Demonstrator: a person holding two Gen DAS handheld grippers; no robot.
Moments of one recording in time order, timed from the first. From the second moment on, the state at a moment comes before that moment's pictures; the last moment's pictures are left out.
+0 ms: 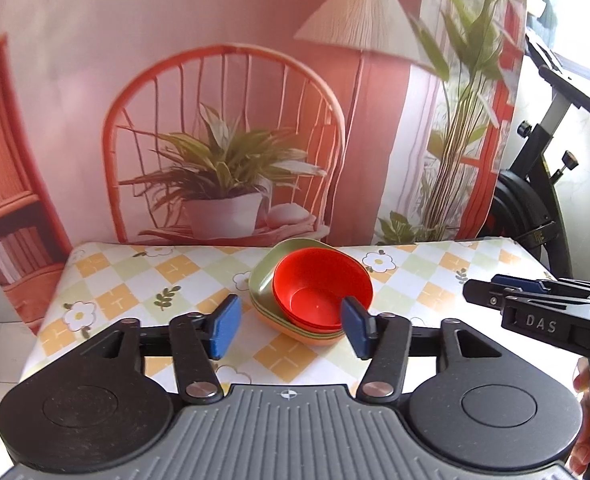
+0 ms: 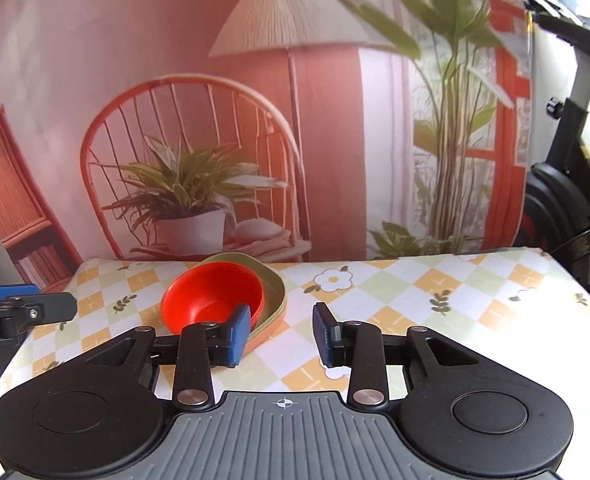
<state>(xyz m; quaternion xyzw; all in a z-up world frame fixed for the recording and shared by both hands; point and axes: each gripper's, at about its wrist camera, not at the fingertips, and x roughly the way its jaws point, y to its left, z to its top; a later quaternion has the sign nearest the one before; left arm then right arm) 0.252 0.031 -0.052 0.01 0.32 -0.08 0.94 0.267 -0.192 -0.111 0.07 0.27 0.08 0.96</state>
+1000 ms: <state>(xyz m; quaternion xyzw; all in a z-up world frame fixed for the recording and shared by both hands) 0.043 0.005 0.061 0.07 0.20 -0.01 0.98 0.048 -0.225 -0.008 0.06 0.17 0.06 0.98</state>
